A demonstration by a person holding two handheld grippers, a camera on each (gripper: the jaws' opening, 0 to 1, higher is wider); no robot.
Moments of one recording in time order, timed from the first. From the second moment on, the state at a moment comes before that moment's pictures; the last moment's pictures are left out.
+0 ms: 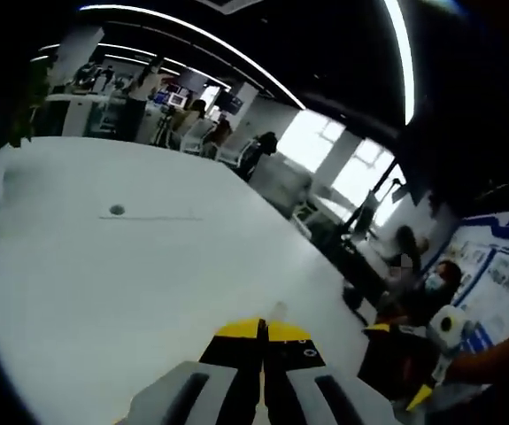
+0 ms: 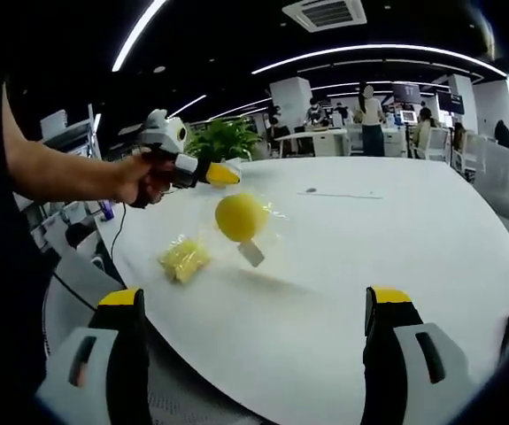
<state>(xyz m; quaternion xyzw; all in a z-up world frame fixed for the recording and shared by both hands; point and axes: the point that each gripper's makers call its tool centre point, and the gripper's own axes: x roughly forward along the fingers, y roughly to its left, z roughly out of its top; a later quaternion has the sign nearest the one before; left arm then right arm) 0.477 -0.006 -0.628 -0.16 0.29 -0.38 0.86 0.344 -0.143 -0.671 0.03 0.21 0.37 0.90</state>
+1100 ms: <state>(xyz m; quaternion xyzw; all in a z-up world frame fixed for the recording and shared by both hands) 0.452 -0.008 -0.454 -0.12 0.13 -0.45 0.88 0.355 -0.136 -0.642 0.03 0.18 0.38 0.91</state>
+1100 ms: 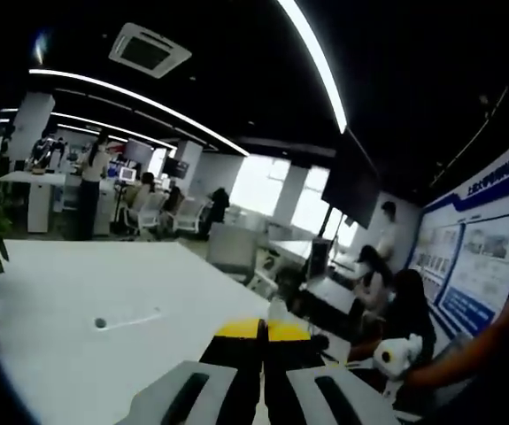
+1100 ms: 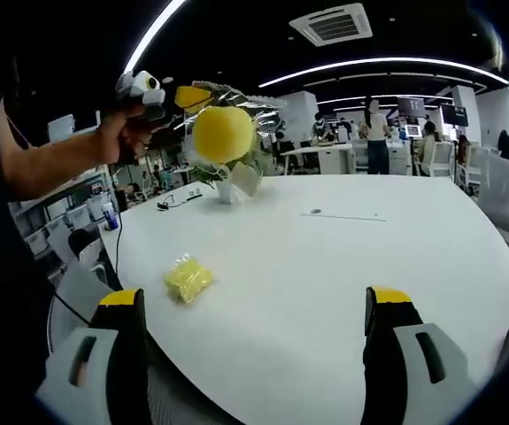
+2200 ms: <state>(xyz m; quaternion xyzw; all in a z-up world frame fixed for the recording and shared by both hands) 0.387 -0.024 -0.404 -0.16 0.10 -0.51 0.84 0.391 -0.088 -0.482 0.07 0.01 0.55 0.83</state>
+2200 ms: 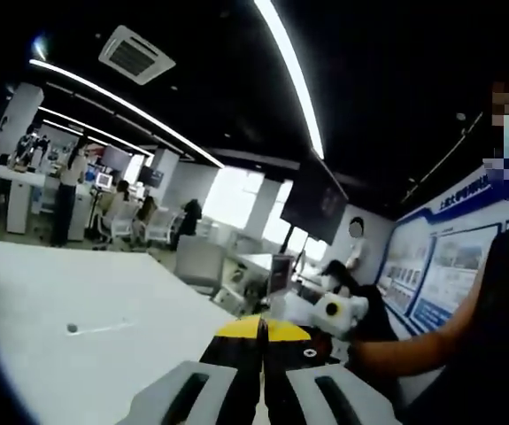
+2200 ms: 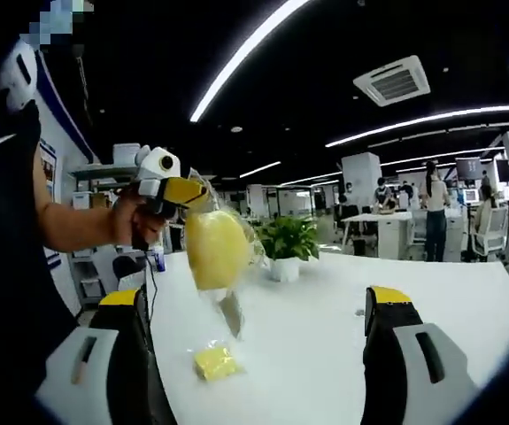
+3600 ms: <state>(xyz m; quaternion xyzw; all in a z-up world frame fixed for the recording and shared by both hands) 0.367 -0.042 -0.405 -0.21 0.11 -0.52 0.82 0.363 -0.053 -0.460 0.11 -0.01 0.66 0.74</state>
